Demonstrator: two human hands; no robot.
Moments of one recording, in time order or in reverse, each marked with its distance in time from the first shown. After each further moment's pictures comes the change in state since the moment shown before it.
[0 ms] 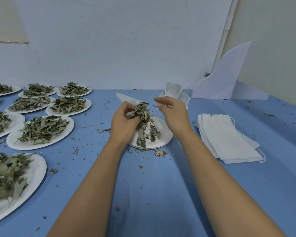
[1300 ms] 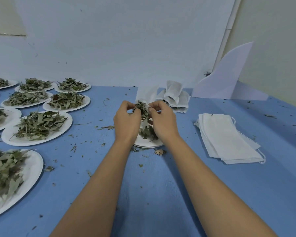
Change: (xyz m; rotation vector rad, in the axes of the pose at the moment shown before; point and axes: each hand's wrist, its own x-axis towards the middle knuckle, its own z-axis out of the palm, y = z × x) left_hand 0.001 0.003 0.017 0.150 0.207 -0.070; right_hand -0.013 0.004 0.034 0.053 0.019 0.041
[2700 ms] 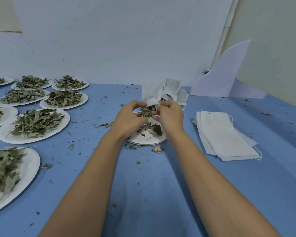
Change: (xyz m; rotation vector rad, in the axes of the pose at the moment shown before) left_hand 0.008 0.000 -0.010 0.076 -0.443 0.014; right_hand 0.010 0.000 -0.015 0.222 0.168 0.261
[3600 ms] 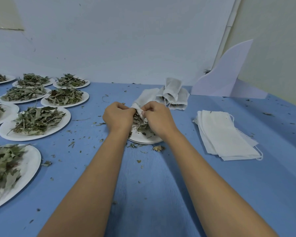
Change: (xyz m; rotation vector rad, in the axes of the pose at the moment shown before) left_hand 0.005 0.001 0.002 0.027 0.590 -0.282; right_hand -0.011 0.000 0.011 -0.529 -0.311 -0.254
